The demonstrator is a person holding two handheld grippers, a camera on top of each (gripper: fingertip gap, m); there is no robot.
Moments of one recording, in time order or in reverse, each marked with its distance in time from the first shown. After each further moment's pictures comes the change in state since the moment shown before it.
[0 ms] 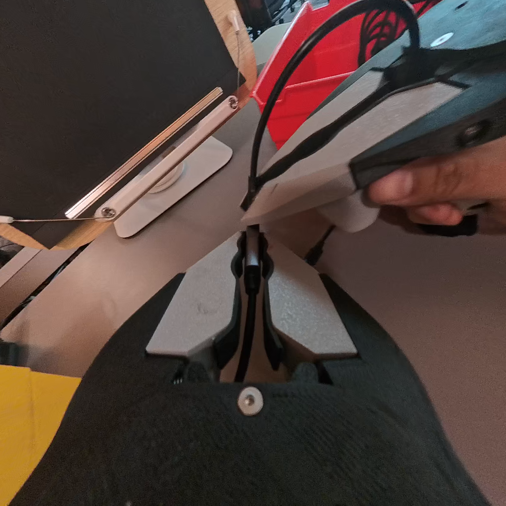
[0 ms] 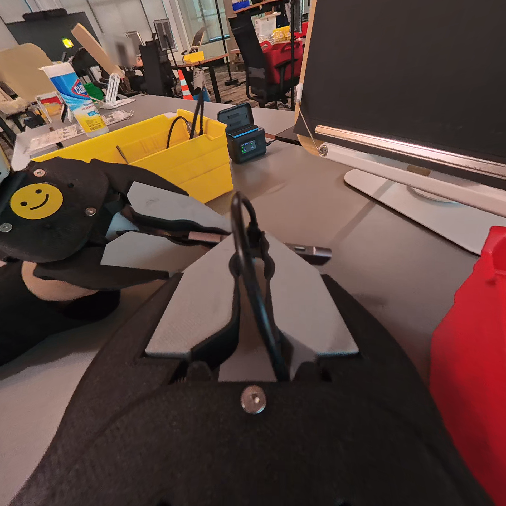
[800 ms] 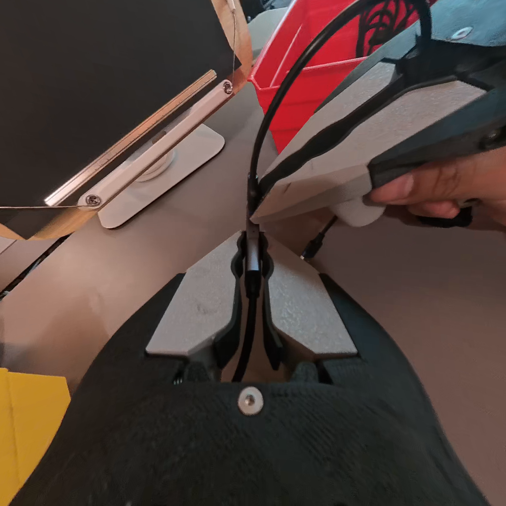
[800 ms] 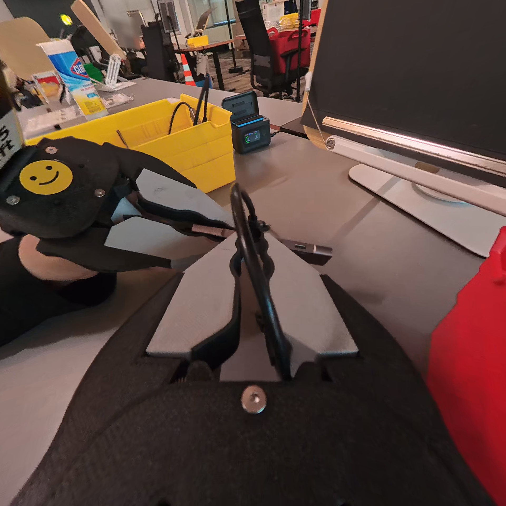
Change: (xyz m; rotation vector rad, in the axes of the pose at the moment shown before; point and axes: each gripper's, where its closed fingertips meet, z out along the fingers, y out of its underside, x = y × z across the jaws) left arm 0.001 0.007 0.001 -0.029 0.051 -0.040; right arm -0.003 0.006 -0.001 -0.029 -0.017 -0.032
